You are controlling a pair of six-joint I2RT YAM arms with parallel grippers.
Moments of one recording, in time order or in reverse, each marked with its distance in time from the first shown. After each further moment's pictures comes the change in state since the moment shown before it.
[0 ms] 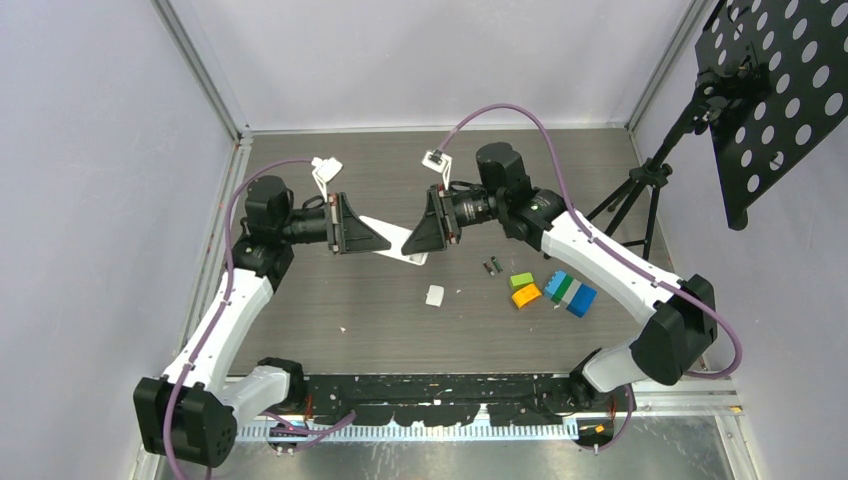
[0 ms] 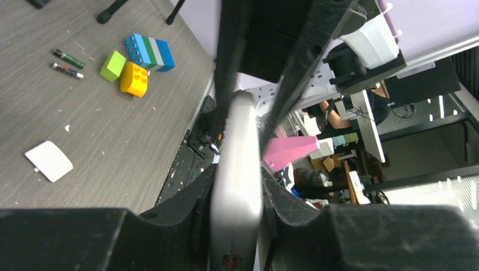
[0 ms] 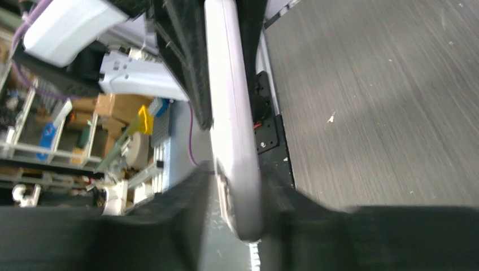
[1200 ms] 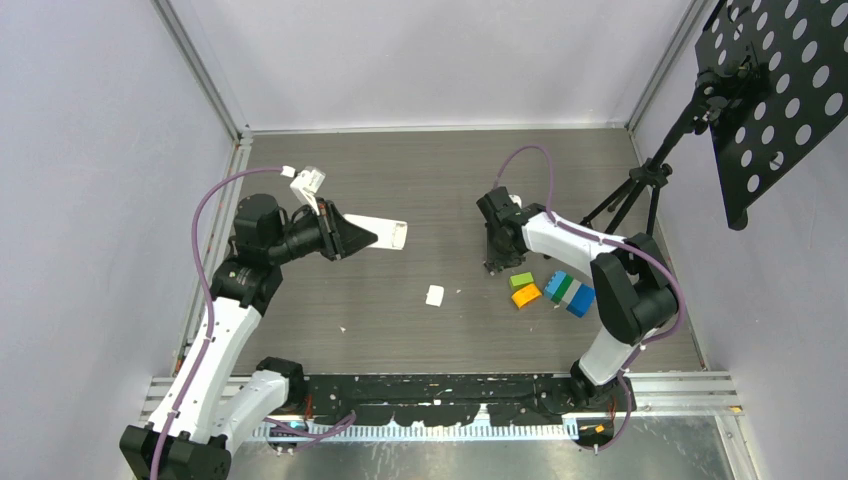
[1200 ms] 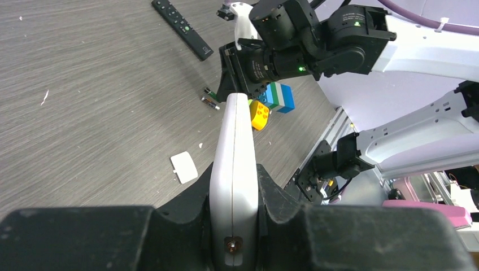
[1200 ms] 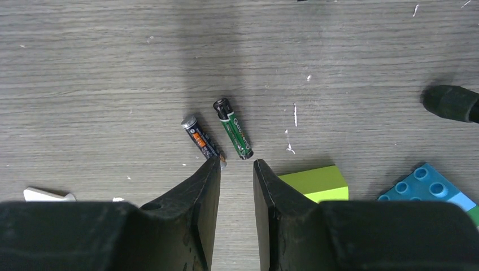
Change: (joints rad) left arm -0.026 -0.180 0.005 -0.287 -0.503 0.359; right arm -0.148 0.224 -0.232 -0.372 1.187 0.027
